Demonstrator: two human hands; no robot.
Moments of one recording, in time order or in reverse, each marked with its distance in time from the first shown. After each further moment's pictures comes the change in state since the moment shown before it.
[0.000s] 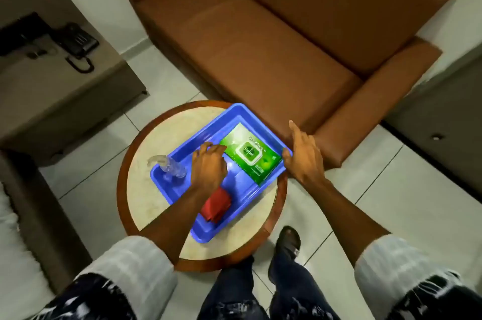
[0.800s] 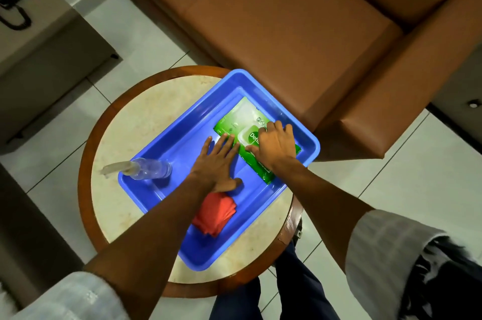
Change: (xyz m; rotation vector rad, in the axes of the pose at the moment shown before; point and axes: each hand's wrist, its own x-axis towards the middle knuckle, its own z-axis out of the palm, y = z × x) left_hand 0.083 -0.059 0.132 0.302 -0.464 0.349; right_hand 0.103 -0.003 0.181 -0.515 -0.196 -0.164
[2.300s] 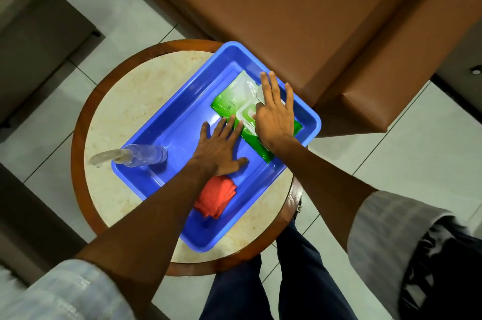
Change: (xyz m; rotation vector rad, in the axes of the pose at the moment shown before) left_hand 0.010 0.006 0.009 -0.100 0.012 0.009; right_hand 0.008 -0.002 0.007 0.002 0.212 0.032
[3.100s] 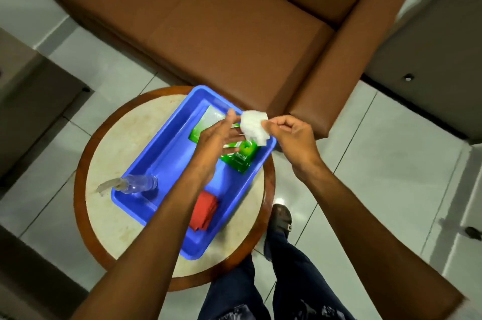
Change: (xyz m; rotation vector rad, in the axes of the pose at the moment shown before) left_hand -0.057 0.098 -0.148 -1.579 0.160 -0.130; right_hand -0.095 0.068 -0.164 1.570 0.092 0.653
